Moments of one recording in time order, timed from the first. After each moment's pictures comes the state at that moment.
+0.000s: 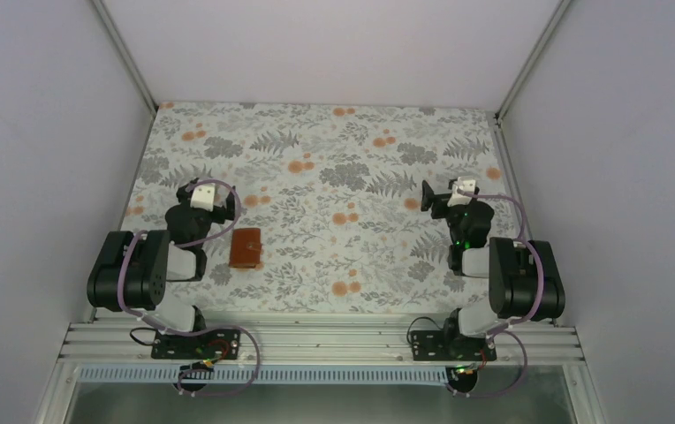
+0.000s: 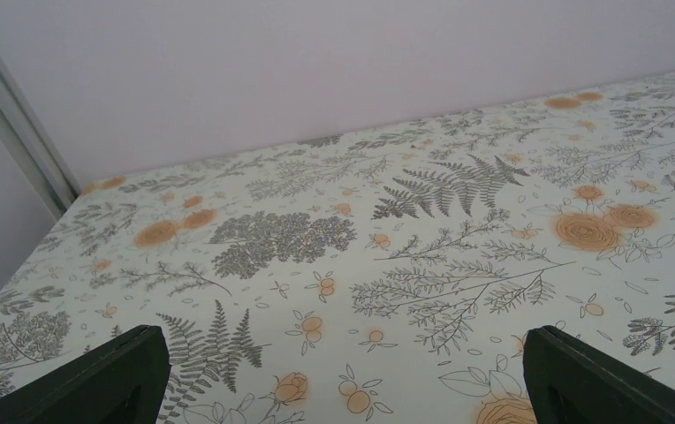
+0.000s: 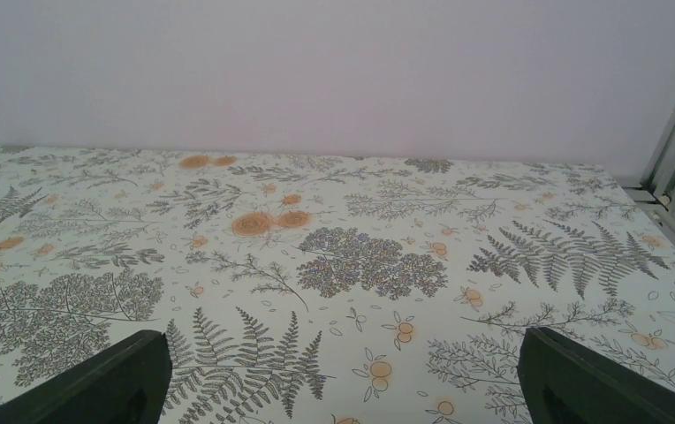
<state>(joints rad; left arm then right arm) 0.05 1.55 0.22 1.20 0.19 0.14 -0.07 1.52 0.29 1.10 -0.25 0.02</state>
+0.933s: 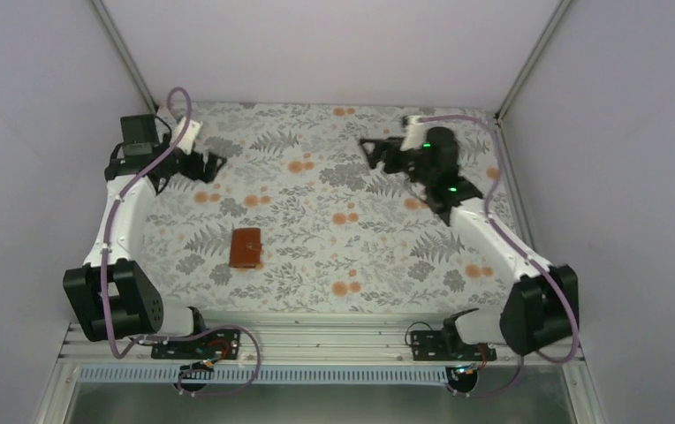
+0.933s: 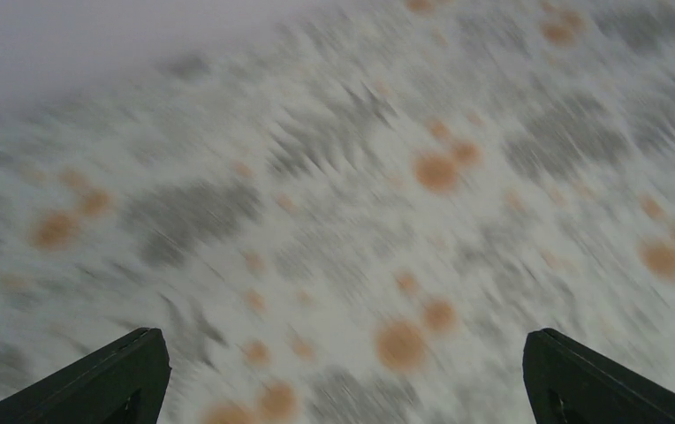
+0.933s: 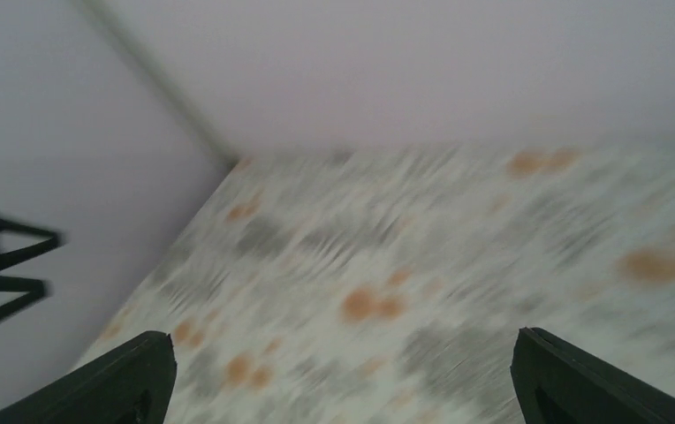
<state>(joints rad) 0.18 1.38 1.20 -0.48 0.50 0.35 0.27 1.30 1.00 0.08 -0.32 0.35</state>
